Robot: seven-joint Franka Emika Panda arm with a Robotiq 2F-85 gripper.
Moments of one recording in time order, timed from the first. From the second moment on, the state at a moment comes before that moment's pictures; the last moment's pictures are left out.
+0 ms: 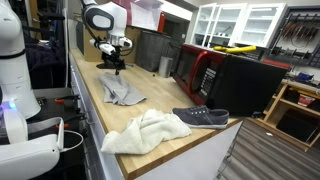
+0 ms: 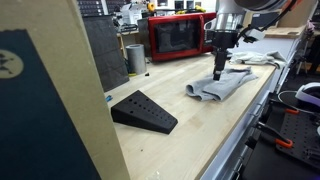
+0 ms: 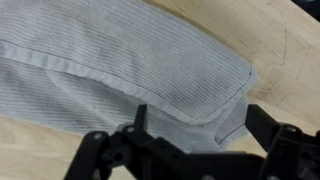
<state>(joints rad) 0.20 -0.23 -0.05 -2.73 0.29 2.54 -0.54</state>
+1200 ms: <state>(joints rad) 0.19 -0.06 0.00 -2.64 0.16 2.67 -0.66</state>
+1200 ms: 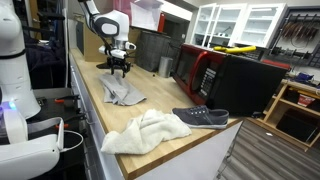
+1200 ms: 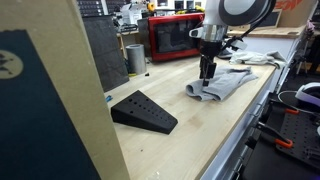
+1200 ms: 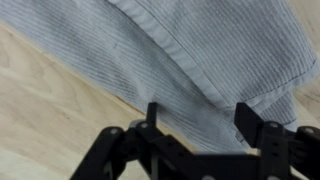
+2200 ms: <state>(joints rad) 0.15 -0.03 0.05 -2.56 0.18 2.69 -0.70</state>
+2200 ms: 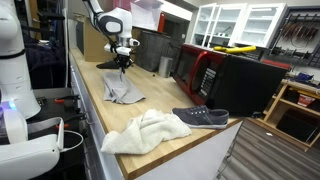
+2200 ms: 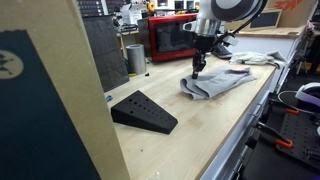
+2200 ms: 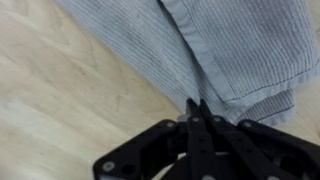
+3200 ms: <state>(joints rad) 0.07 0.10 0.05 -2.45 0.10 2.94 -0.46</state>
